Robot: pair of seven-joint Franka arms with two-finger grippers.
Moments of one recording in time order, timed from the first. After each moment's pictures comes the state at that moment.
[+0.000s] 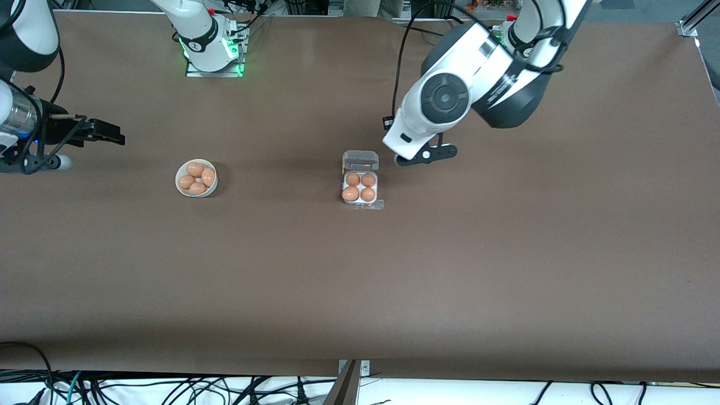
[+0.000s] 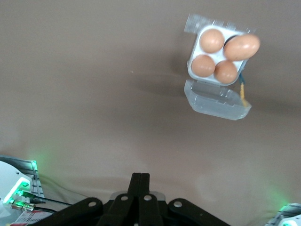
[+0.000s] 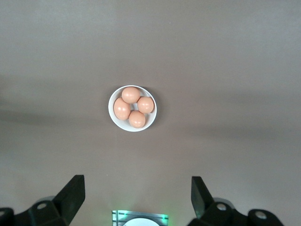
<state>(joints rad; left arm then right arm) -0.42 0.44 -0.28 -1.46 -0.22 1.54 -0.86 -0.03 0.02 -0.01 -1.77 0.02 1.59 -0.11</state>
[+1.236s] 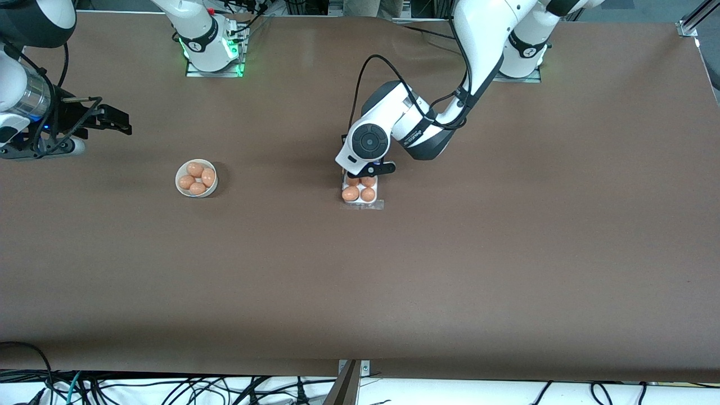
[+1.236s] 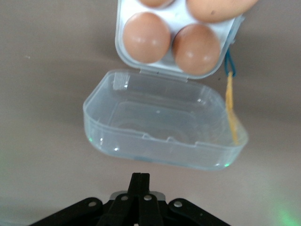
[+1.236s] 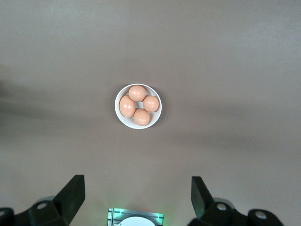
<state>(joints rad) -0.57 0.71 -0.28 -1.45 -0.25 1.81 -0.89 -0.06 -0.02 0.06 -1.79 0.00 1.59 -0.10</state>
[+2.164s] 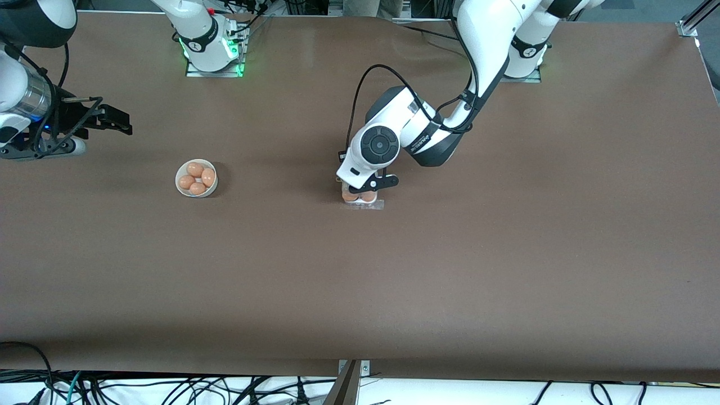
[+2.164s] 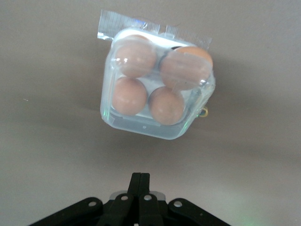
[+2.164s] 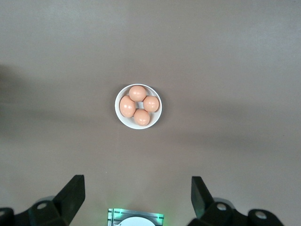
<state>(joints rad) -0.58 0.72 -0.22 -1.38 -0.25 1.88 -0.89 -0.06 -0.02 0.06 -1.79 0.00 1.59 -0.10</state>
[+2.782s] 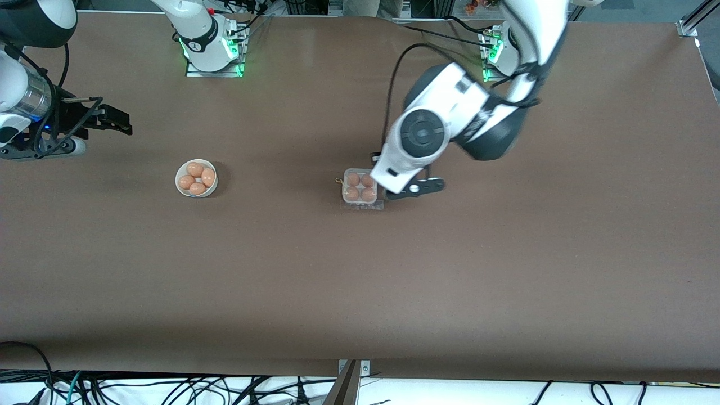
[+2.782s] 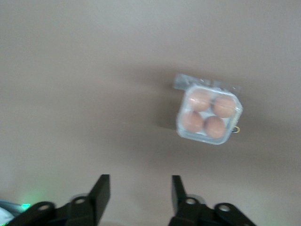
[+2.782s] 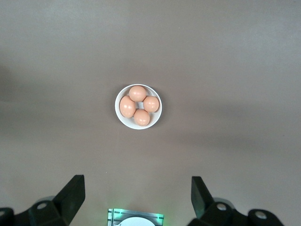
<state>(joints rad) -0.45 0.57 -0.16 -1.22 -0.12 1.52 -0.79 -0.06 -0.02 0.06 -1.79 0.00 1.59 -0.10</state>
